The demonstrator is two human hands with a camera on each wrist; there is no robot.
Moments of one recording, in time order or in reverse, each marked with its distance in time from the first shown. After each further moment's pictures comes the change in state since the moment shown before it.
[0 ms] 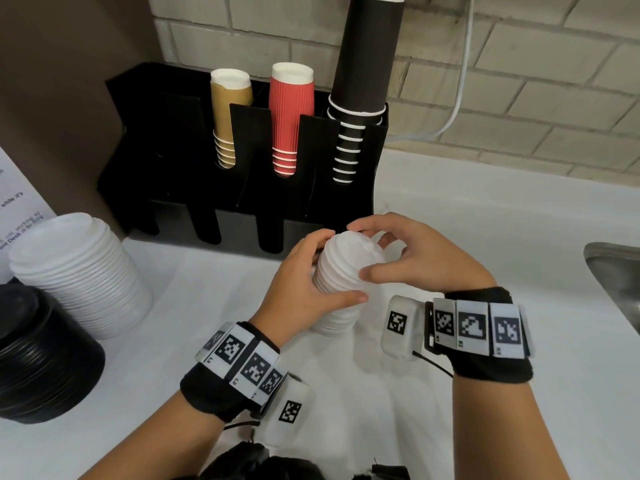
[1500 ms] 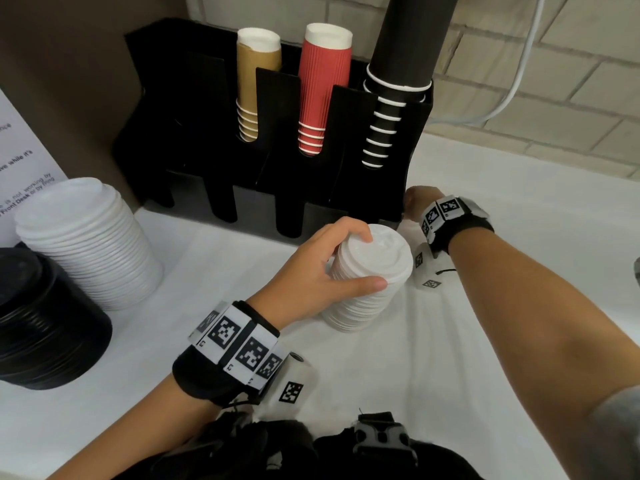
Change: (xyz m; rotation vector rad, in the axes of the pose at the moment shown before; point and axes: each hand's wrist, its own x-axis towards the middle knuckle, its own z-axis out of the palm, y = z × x) left_hand 0.005 0.007 -0.014 -0.062 -0.184 -0.050; right_hand 0.168 0.111 -0.006 -0.758 -0.023 0.430
